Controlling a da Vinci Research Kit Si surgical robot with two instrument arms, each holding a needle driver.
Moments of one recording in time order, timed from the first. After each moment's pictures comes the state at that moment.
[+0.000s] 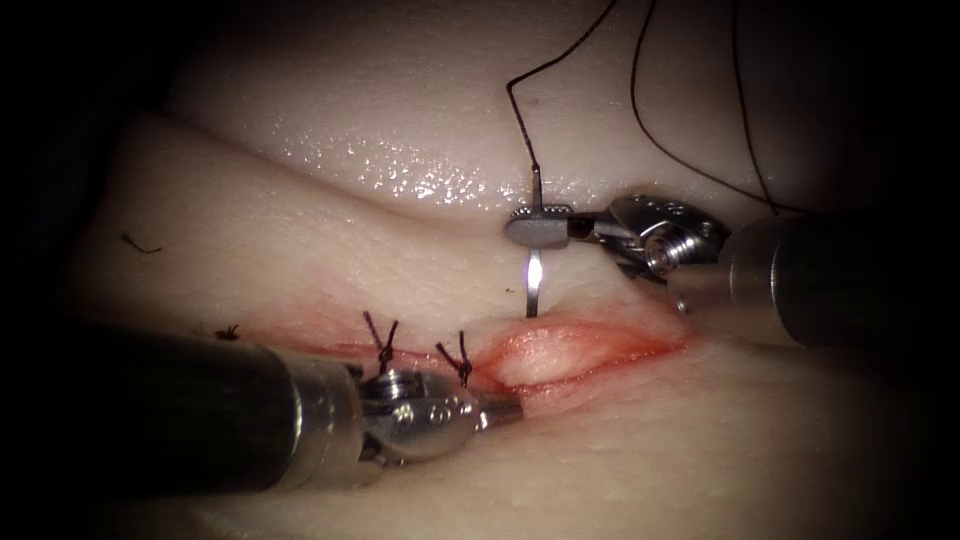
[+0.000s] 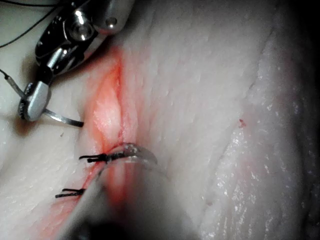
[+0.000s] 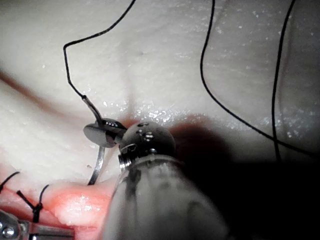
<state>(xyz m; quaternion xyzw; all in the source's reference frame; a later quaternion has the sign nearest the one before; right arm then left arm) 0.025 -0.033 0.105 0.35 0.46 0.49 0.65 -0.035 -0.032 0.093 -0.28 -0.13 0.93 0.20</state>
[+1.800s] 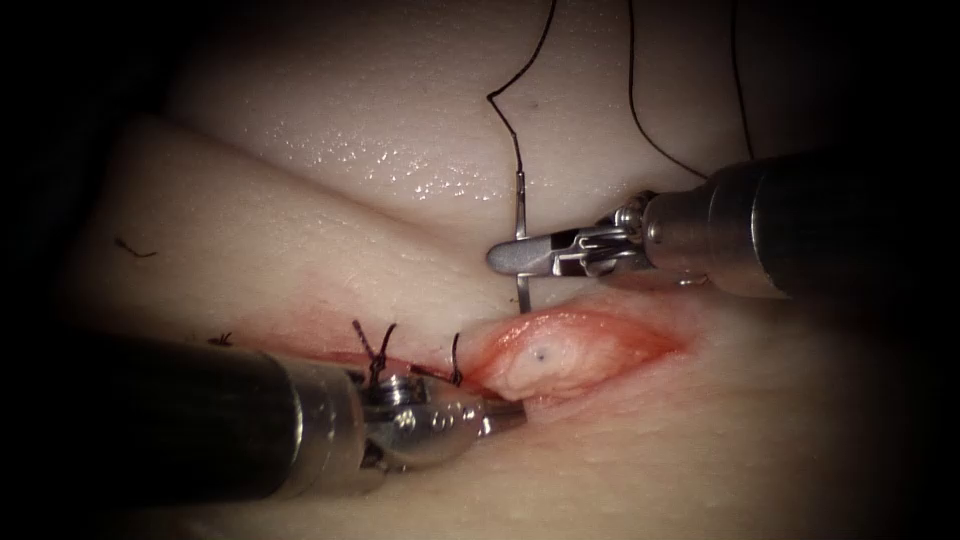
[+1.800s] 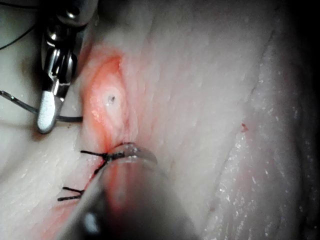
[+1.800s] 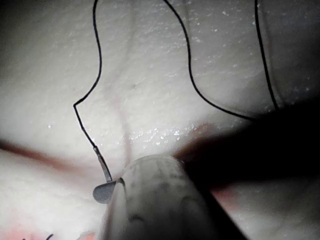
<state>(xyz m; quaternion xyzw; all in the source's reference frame) 0.028 -0.037 0.100 0.55 0.31 0.63 0.46 -0.035 -0.032 0.093 -0.28 -0.12 0.93 0.21</state>
